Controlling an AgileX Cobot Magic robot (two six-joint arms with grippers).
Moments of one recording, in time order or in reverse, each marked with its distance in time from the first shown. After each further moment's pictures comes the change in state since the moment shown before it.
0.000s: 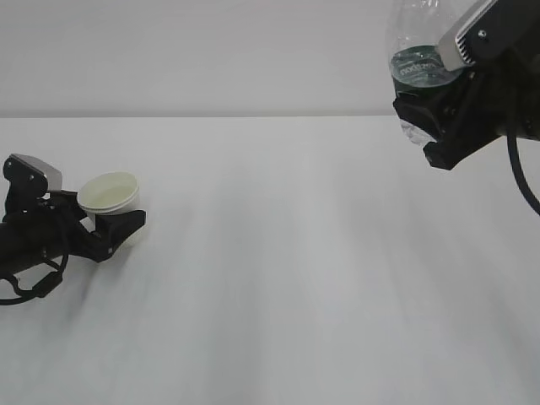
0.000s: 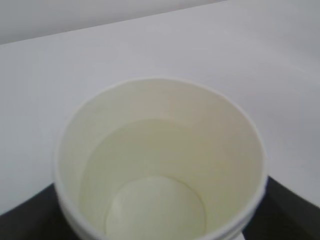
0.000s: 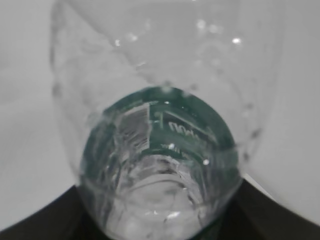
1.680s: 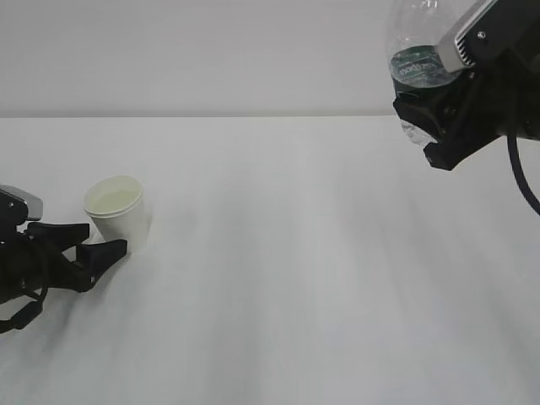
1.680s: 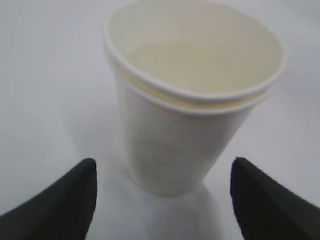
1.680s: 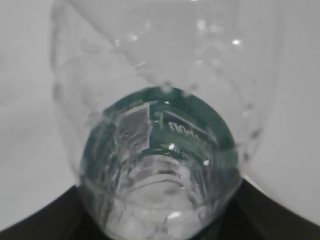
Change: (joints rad) left arm 0.039 -0.019 0.152 -0.052 -0.008 0.030; right arm 0.000 0.000 0.000 0.000 -0.001 -0.011
